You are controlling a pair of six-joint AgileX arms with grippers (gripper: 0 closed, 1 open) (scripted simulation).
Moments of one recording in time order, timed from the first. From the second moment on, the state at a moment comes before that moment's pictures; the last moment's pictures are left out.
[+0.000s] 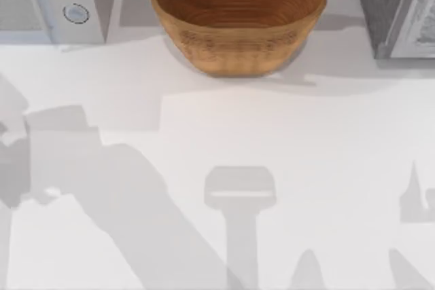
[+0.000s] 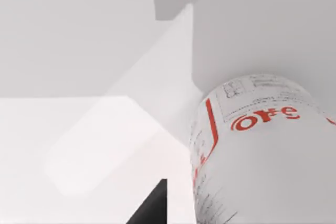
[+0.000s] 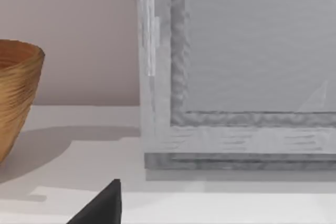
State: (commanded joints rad) left arm 0.30 2.06 1.51 -1.02 0.00 1.11; right arm 0.00 0.00 0.00 0.00 0.00 0.00
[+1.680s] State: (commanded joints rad) left arm -0.08 2.20 1.68 -1.14 0.08 0.52; right arm 0.00 0.00 0.00 0.00 0.00 0.00
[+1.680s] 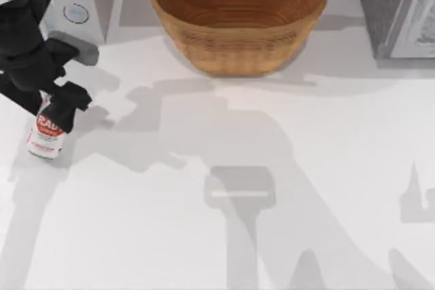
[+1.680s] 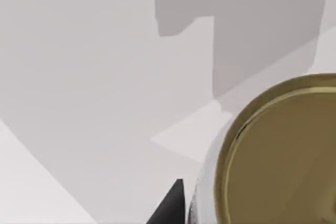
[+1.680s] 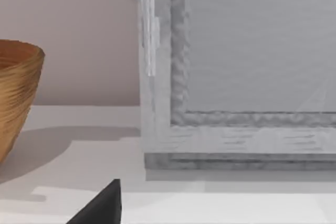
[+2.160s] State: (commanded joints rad) left arm -0.48 2.35 1.89 -1.27 0.10 -0.20; right arm 0.00 0.00 0.00 0.00 0.00 0.00
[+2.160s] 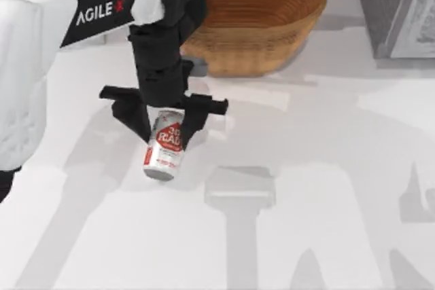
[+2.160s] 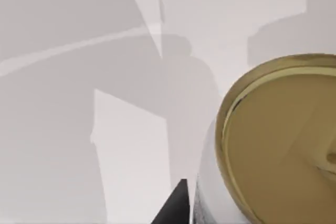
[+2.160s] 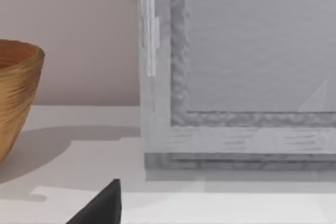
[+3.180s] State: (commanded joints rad) left arm -0.71 2.36 2.07 -1.28 0.01 -0.68; right arm 0.00 0.00 0.00 0.00 0.00 0.00
